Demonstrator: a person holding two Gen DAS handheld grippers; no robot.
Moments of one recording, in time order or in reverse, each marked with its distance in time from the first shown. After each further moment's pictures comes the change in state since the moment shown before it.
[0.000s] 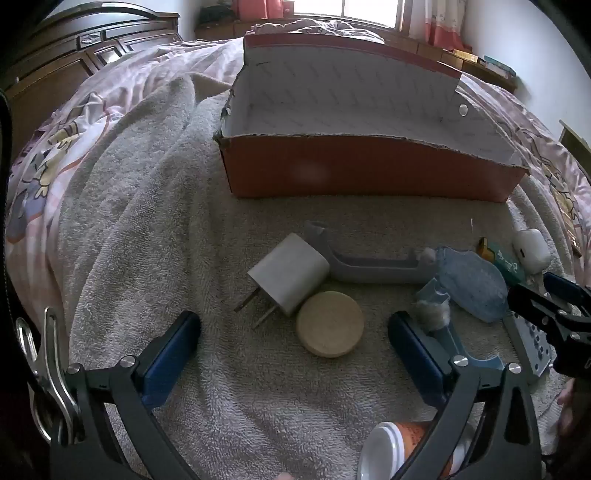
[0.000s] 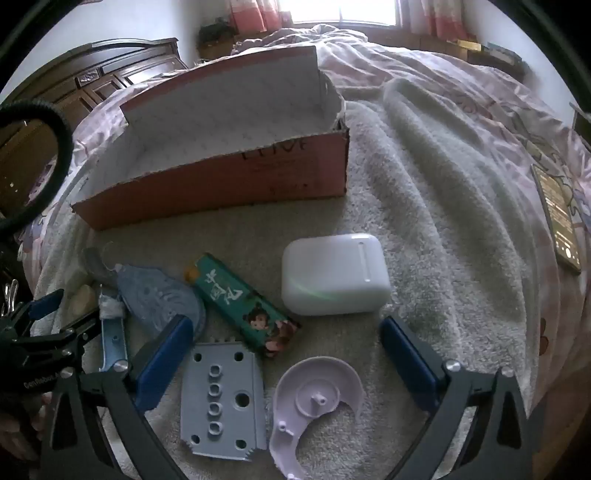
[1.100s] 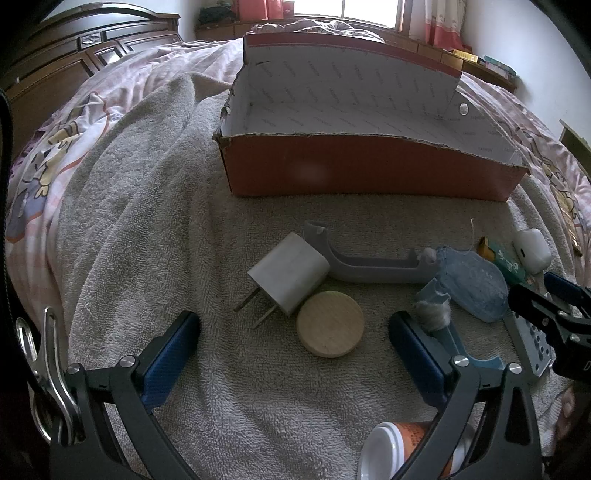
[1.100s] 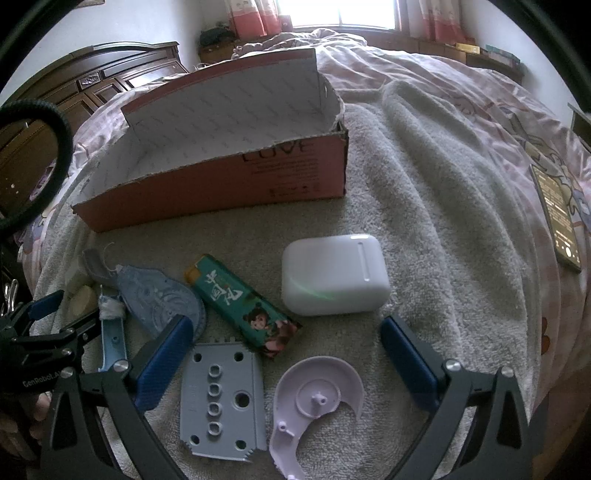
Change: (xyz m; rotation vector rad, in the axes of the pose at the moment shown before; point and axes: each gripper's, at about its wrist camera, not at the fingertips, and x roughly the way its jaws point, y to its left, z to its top) left arm 0.000 0.000 0.000 0.000 0.000 0.001; right arm -0.003 -0.002 -0.001 0.000 -0.014 0.004
